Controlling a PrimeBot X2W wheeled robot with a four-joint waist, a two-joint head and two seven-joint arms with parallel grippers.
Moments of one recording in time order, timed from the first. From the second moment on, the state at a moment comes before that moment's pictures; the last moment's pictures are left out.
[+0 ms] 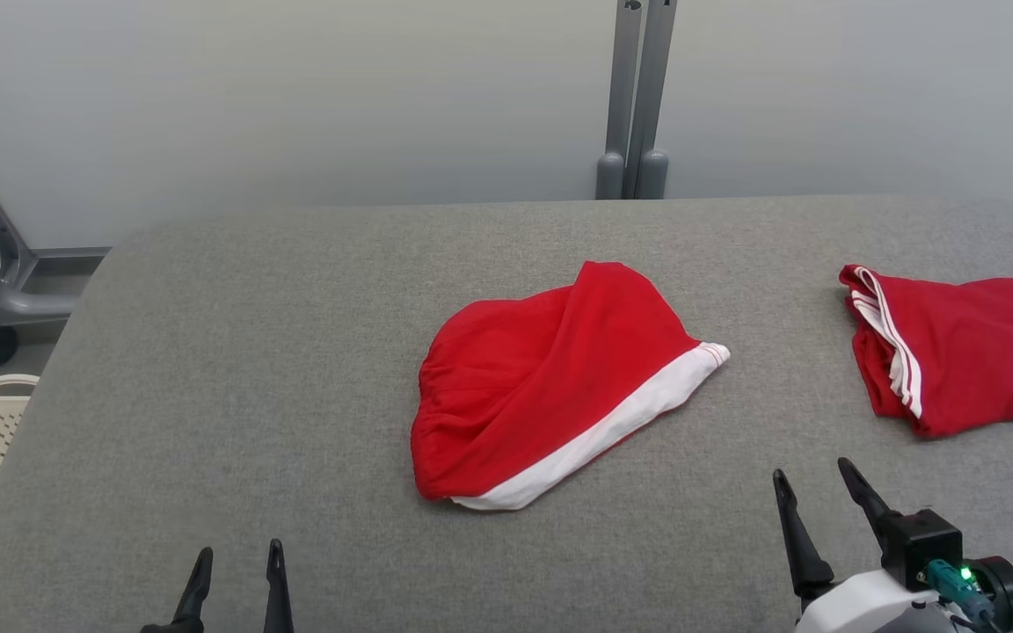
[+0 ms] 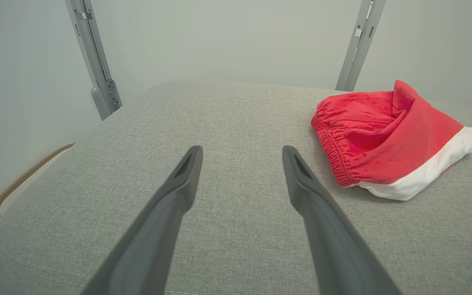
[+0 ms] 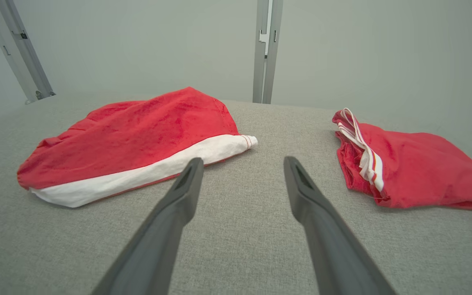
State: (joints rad) left arm 0.18 0.07 -0.06 0.21 -0.20 0.00 -0.26; right arm 0.06 -0.05 0.00 0.20 0.02 0.13 -0.20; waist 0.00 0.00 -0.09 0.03
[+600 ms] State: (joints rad) left arm 0.18 0.06 -0.05 0.21 -0.18 -0.02 -0.26; right arm 0.08 -0.05 0.00 0.19 0.02 0.13 -0.17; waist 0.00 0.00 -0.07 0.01
